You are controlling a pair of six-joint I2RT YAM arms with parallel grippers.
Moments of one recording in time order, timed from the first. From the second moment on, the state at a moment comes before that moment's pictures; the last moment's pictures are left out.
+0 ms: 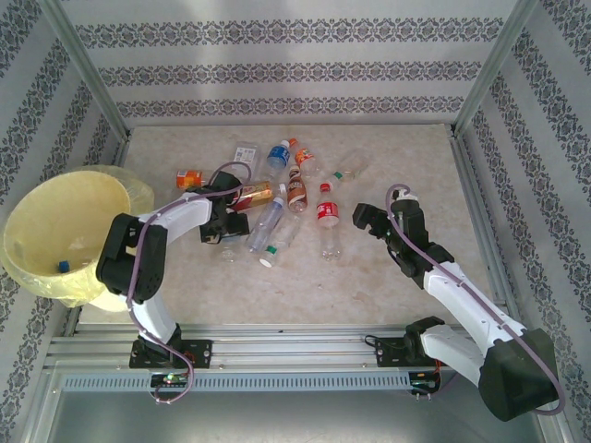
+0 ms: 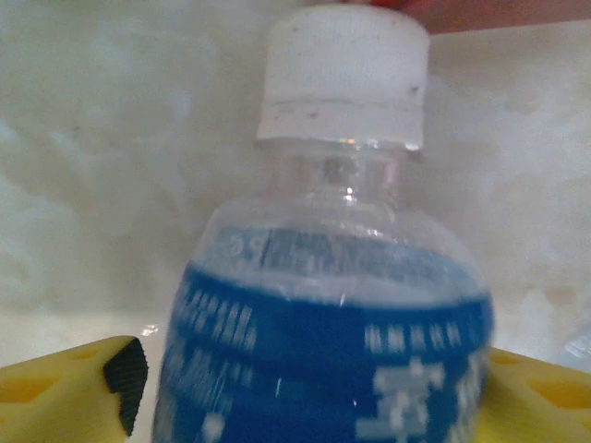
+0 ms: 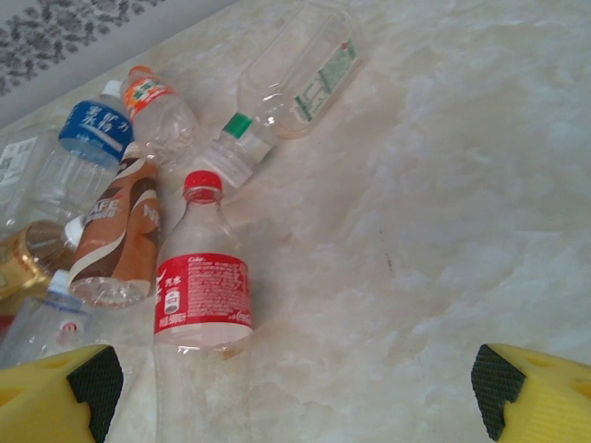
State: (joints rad) left arm -0.30 1.77 1.11 -0.69 -0.04 -0.52; right arm 0.31 1.00 0.56 -0.15 0.06 0.58
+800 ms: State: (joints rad) left arm -0.30 1.72 1.03 -0.57 -0.07 -0.49; right arm 0.58 1.12 0.65 0.00 -0.28 0.15
